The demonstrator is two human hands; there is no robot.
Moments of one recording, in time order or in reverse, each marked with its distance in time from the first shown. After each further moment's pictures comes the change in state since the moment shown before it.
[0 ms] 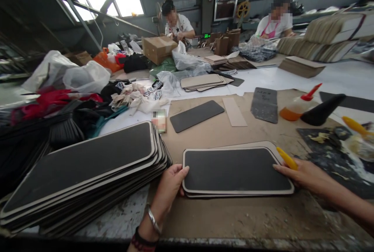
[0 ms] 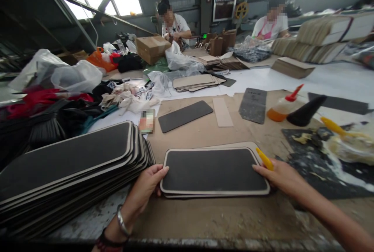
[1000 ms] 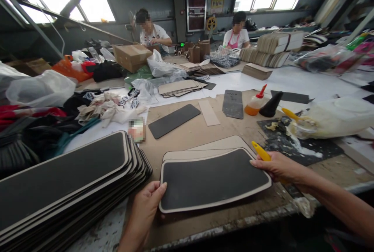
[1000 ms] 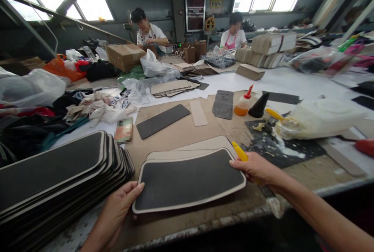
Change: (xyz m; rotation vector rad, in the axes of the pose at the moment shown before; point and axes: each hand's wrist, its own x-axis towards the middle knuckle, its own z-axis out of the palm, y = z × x) left_hand -0.033 0.003 0.003 -0.113 0.051 -0.098; right_hand -0.057 -0.029 -0.014 0.411 -0.160 0.164
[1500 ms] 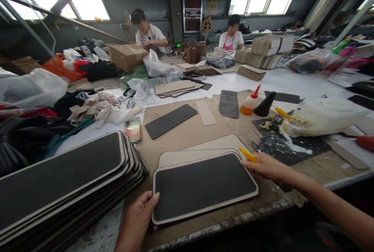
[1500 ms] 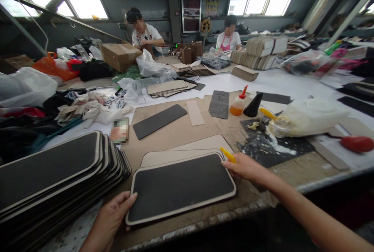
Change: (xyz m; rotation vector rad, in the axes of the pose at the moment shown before) left_hand 0.000 -0.031 -0.017 0.014 0.038 -0.014; right_hand 0.014 0.010 0.010 -0.285 -0.023 -0.056
